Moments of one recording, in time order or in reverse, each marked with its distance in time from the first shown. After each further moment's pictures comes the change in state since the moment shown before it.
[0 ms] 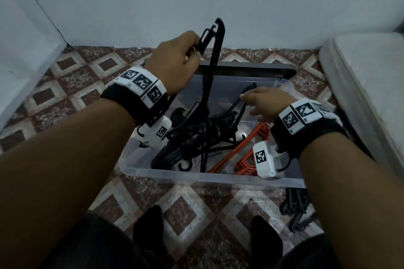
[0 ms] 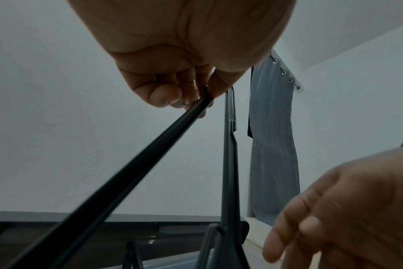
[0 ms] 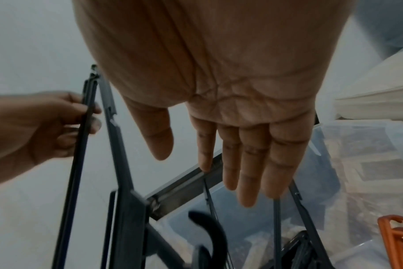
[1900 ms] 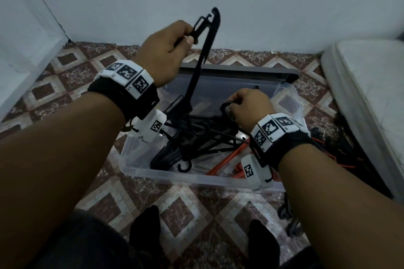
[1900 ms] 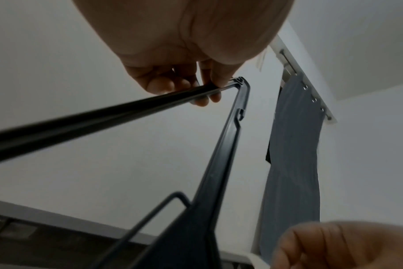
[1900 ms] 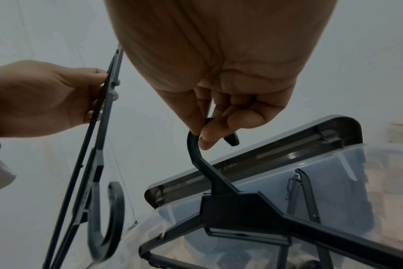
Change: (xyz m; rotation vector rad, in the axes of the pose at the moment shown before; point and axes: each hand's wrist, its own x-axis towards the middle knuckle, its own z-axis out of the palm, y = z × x) left_hand 0.004 -0.019 -0.015 -0.122 0.072 -0.021; right_hand 0.009 -0.013 0.038 -0.194 0.189 -0.178
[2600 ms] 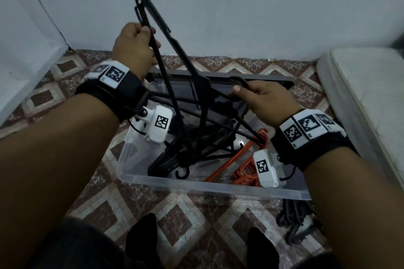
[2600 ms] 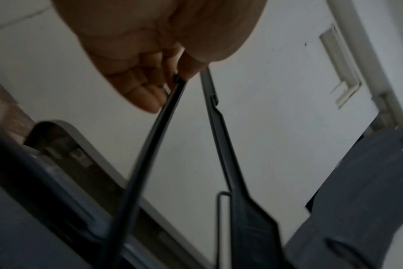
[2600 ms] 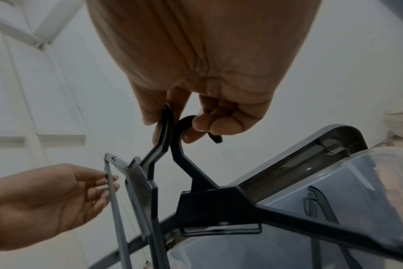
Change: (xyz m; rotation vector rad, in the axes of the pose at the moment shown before) left_hand 0.022 -0.030 -0.006 -0.508 0.413 -0.484; right_hand -0.011 0.010 -0.048 0.154 0.062 -0.231
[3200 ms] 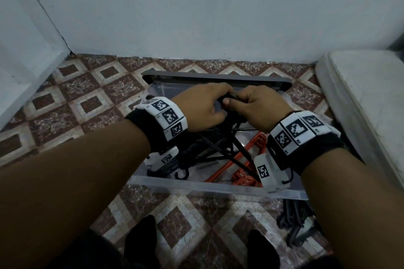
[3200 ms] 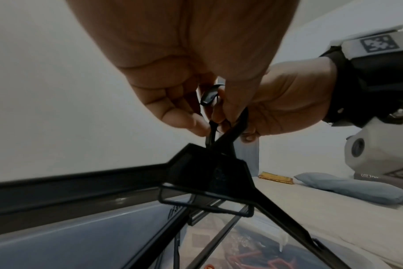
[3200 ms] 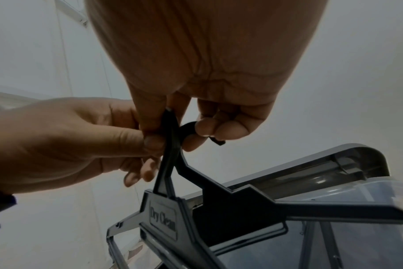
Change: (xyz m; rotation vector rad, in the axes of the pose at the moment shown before) left_hand -0.100 -0.001 0.053 0.678 -0.873 0.611; right_hand -0.006 -0.007 0.007 -0.132 -0.116 -0.132
